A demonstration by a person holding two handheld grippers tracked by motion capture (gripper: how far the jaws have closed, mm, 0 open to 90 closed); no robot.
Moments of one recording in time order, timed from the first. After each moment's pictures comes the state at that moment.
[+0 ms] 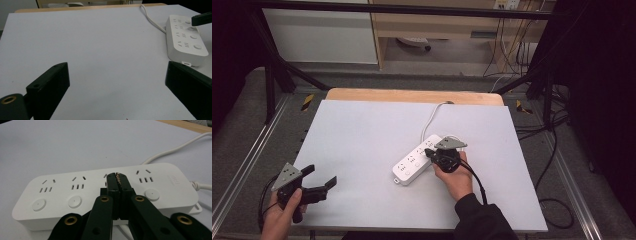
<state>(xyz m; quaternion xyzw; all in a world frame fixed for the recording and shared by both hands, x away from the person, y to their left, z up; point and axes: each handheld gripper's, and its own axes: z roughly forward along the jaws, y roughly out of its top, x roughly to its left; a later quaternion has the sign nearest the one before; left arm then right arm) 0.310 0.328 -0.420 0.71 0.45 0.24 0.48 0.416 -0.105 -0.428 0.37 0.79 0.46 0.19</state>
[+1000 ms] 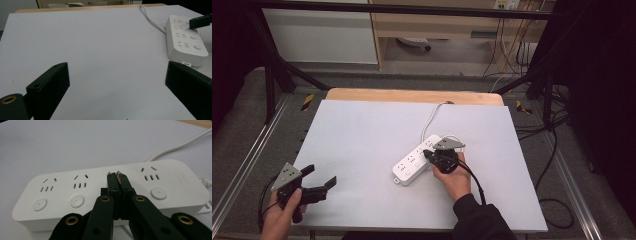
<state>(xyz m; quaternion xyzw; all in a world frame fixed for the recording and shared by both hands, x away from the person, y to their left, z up) 0.310 0.328 -0.419 0.71 0.45 0.24 0.48 0.417 -0.102 -0.432 0.37 0.79 0.46 0.18</state>
